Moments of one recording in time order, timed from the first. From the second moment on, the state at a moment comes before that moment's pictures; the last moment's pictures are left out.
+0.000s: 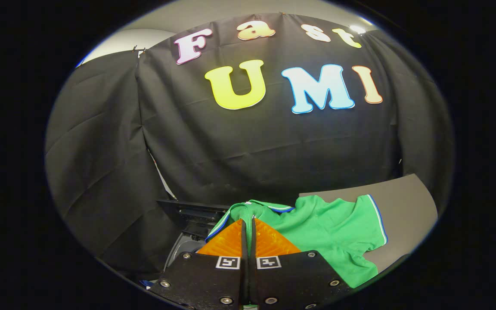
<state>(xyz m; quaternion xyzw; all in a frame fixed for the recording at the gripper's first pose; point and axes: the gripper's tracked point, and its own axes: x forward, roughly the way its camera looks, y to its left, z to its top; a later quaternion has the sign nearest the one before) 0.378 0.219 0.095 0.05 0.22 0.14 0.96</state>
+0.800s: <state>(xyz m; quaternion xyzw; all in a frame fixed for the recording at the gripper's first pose) 0.364 0.315 0.049 0.02 0.25 0.18 0.95</state>
